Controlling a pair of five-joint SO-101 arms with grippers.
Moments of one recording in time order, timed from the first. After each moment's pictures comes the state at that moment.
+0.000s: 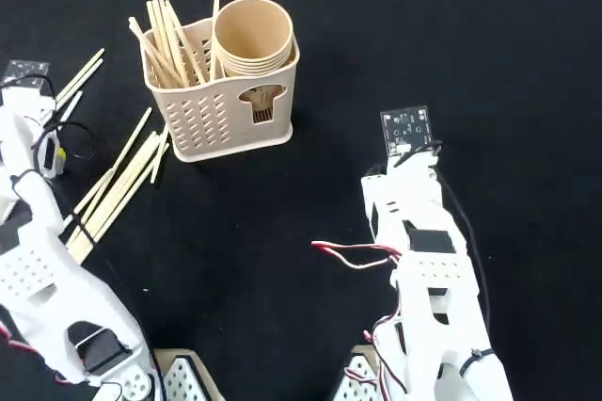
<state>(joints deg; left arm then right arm) -39.6 29.5 -5.6 56.0 -36.4 2.0 -45.3 76.7 21.1 11.1</state>
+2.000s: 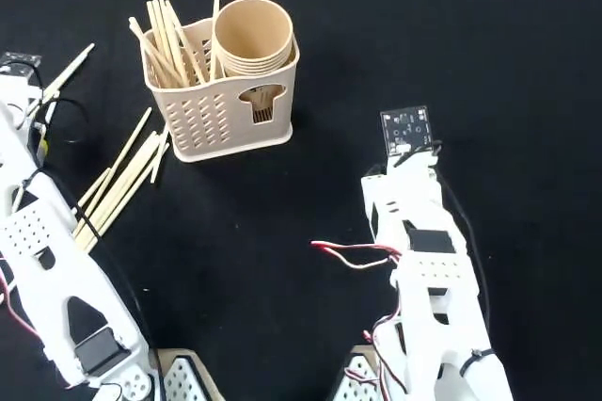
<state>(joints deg) -42.1 74.9 -86.3 100.4 -41.6 2.0 -45.3 76.7 21.1 11.1</state>
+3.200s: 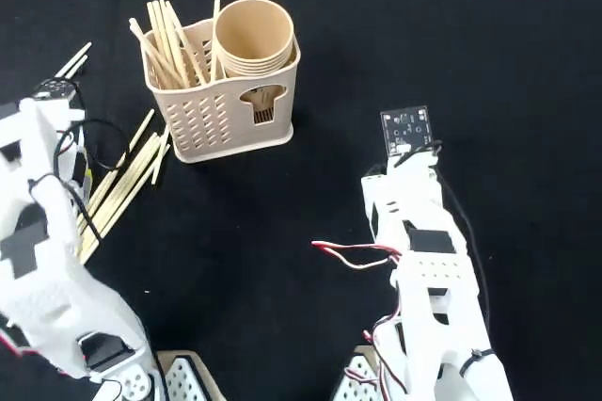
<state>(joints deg) -33.1 16.0 5.8 77.1 -26.9 2.0 -45.3 76.7 21.1 11.1</state>
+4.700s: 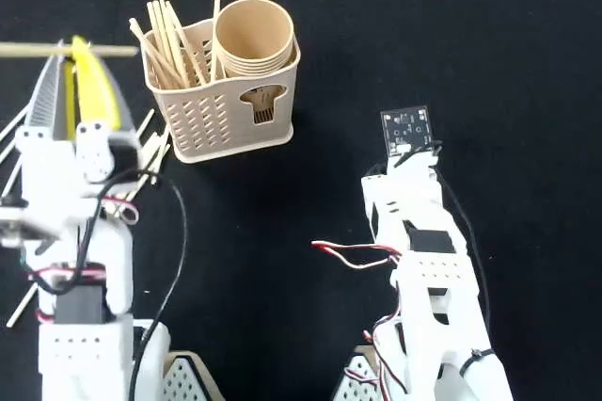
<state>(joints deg) -5.9 -76.7 64.4 -6.5 10.0 2.0 -45.3 76.7 21.1 11.1</state>
